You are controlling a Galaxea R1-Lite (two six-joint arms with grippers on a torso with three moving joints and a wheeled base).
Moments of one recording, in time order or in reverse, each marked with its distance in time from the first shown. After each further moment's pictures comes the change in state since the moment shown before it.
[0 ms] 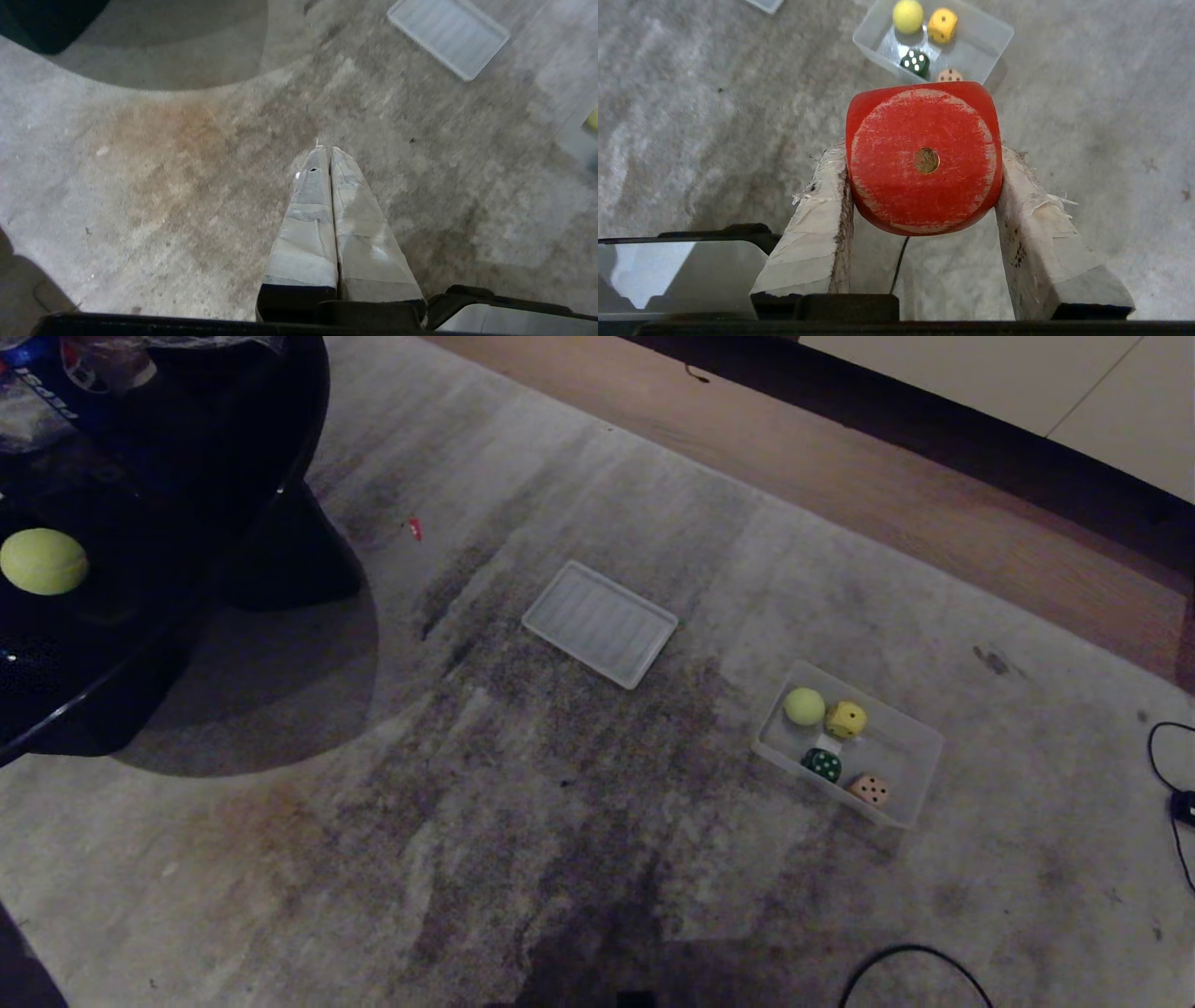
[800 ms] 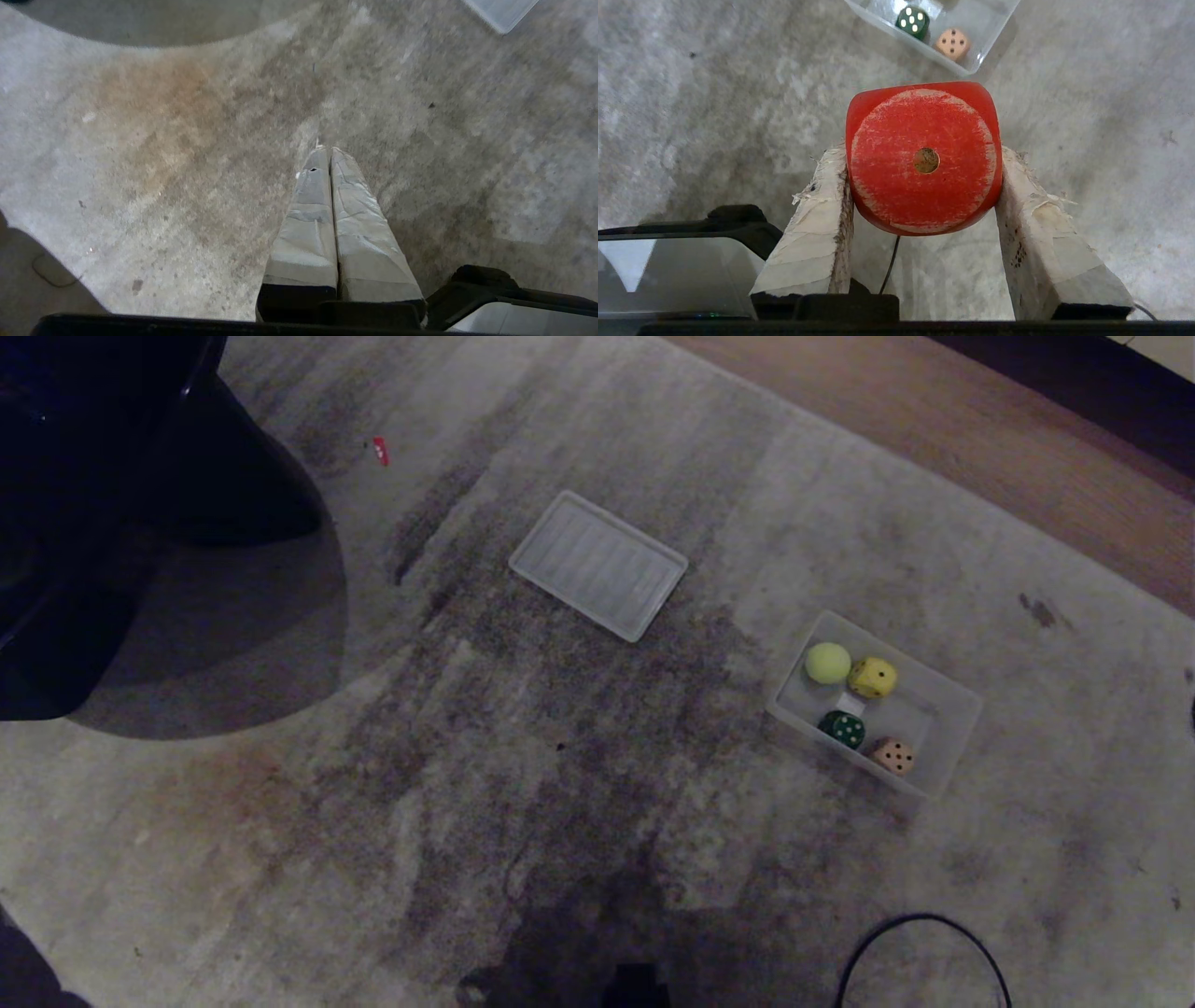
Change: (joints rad) left arm 0.000 0.000 0.000 0.000 0.001 -0.003; right arm 0.000 0.001 0.001 -0.003 -0.002 0.001
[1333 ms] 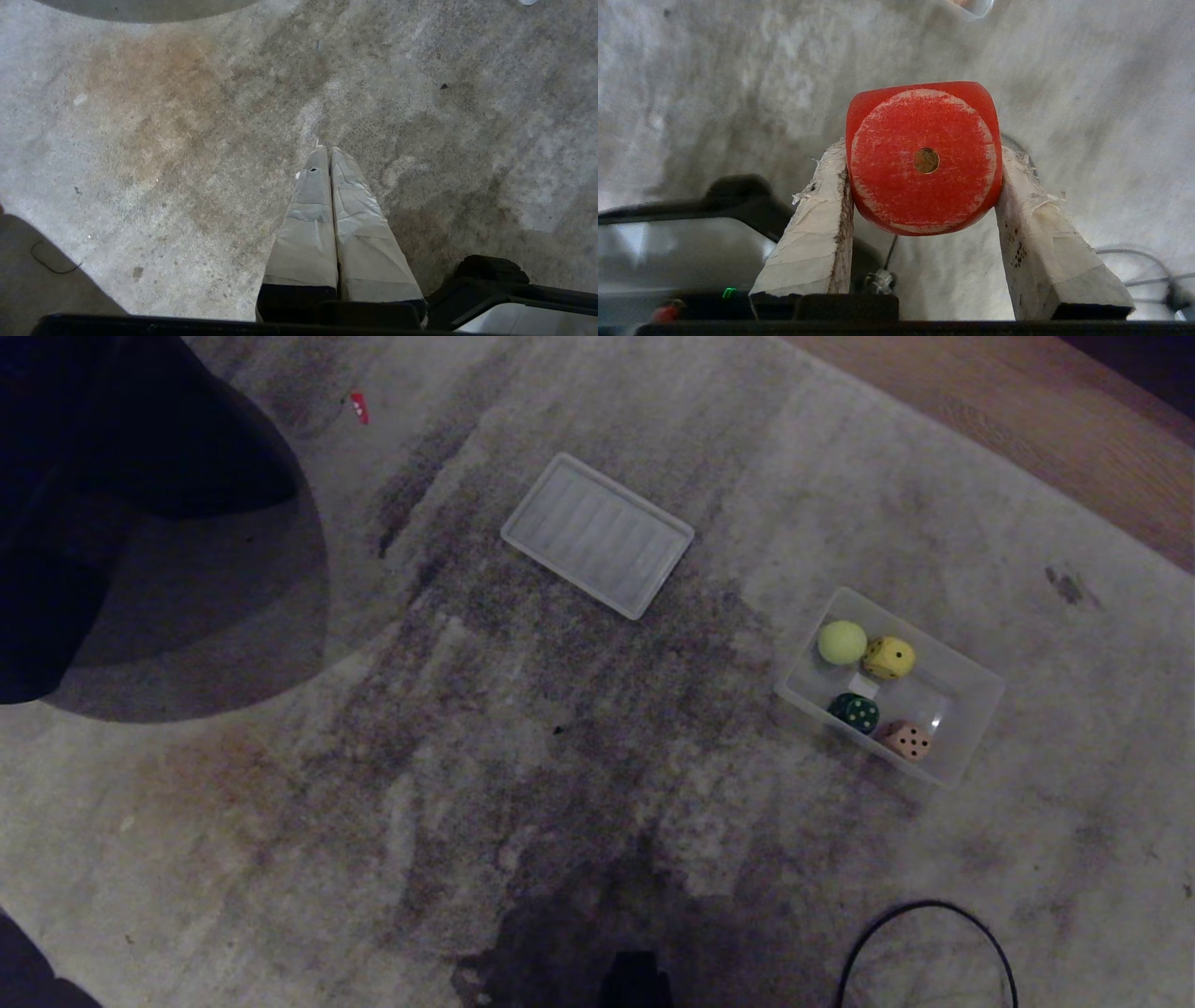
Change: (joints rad) left arm 0.000 0.000 0.000 0.001 0.000 0.000; right arm 0.000 0.072 -0.079 0.044 0.000 0.064
